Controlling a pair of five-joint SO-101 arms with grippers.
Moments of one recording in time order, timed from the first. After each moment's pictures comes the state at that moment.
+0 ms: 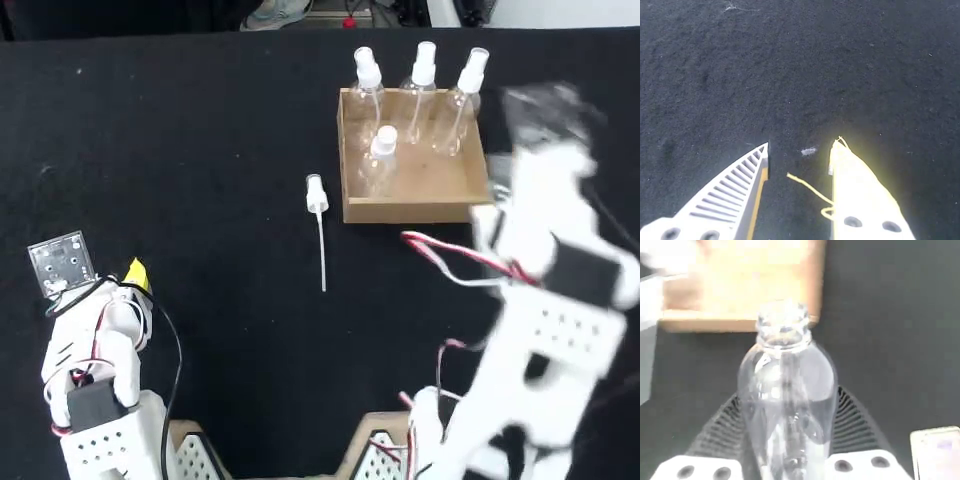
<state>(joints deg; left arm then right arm) -23.8 -103.9 88.9 56.3 -0.4 26.9 -43.7 24.8 78.2 24.0</state>
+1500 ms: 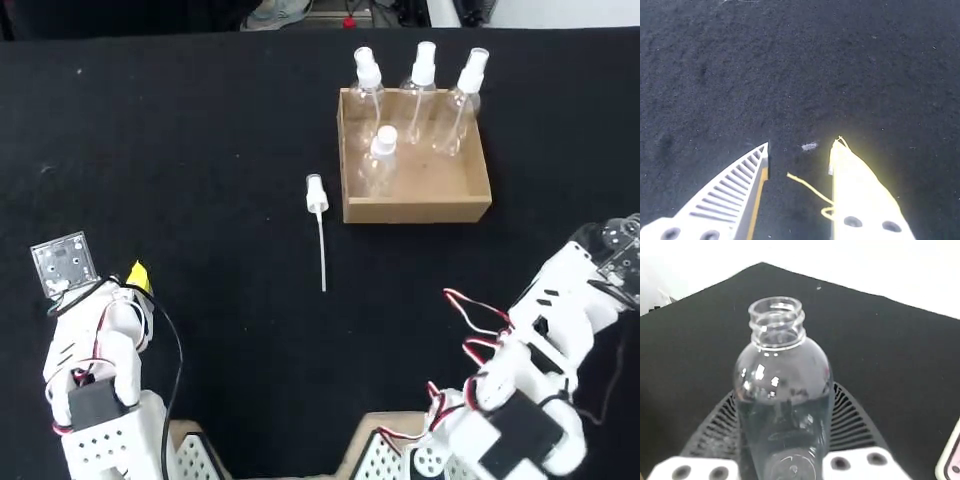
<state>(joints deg) -23.8 -103.9 90.1 56.3 -0.4 46.2 -13.8 77.7 -41.5 -2.2</state>
